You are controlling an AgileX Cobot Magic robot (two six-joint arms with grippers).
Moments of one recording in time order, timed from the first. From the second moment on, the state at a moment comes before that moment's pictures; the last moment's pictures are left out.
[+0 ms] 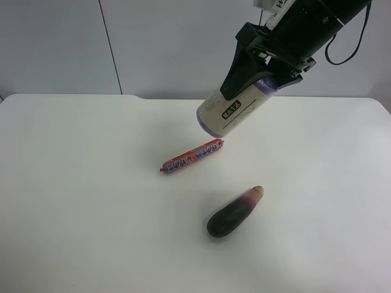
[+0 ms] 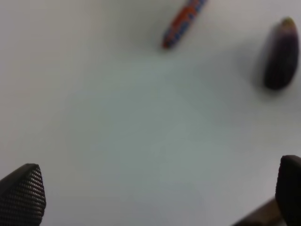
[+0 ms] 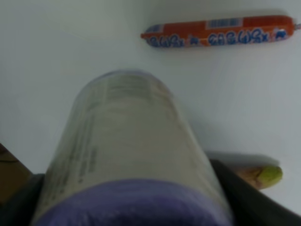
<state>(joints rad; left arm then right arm) -0.08 0.28 -0.59 -0.40 1.08 0.44 0.33 1.59 -1.38 0.58 1.15 -0.33</state>
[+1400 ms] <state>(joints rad) -0.76 1.08 -0.92 -0.18 0.75 0.48 0.53 1.59 -1.38 0.77 1.10 -0.43</state>
